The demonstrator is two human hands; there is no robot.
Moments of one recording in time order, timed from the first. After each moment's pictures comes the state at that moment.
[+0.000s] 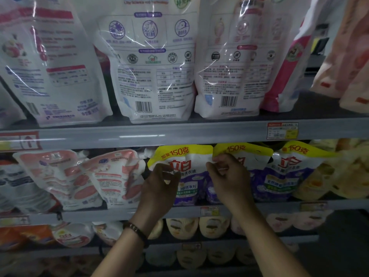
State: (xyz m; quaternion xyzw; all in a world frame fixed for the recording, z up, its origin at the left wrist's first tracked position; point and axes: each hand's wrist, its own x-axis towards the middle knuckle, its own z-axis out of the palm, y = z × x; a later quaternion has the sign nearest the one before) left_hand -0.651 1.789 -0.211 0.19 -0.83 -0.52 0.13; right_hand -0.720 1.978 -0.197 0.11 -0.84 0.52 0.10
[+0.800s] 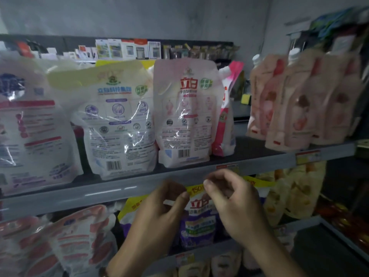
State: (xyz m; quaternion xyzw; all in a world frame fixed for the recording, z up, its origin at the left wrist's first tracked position) left_hand -0.625 1.866 -0.070 -0.02 -0.79 -0.60 0.14; right_hand -0.652 2.050 -0.056 0.13 -0.80 0.57 0.16
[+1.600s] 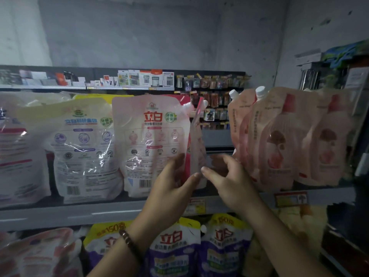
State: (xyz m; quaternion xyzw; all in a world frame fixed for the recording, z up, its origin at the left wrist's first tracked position) left_hand -0.707 1.993 0.005 -0.08 -0.77 -0.59 0.24; right_hand -0.765 2.155 0.017 0.21 -0.78 0.58 0.10
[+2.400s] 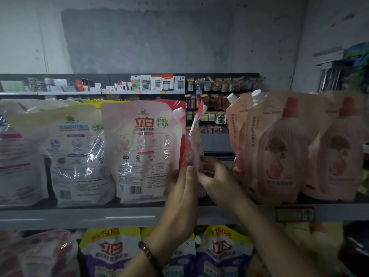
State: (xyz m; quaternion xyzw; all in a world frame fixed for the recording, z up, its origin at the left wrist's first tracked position) left_hand -0.751 2.044 -0.020 -0.03 -0.75 -0.61 0.26; right_hand -0.821 2.156 0.015 0.26 -0.76 0.59 0.02
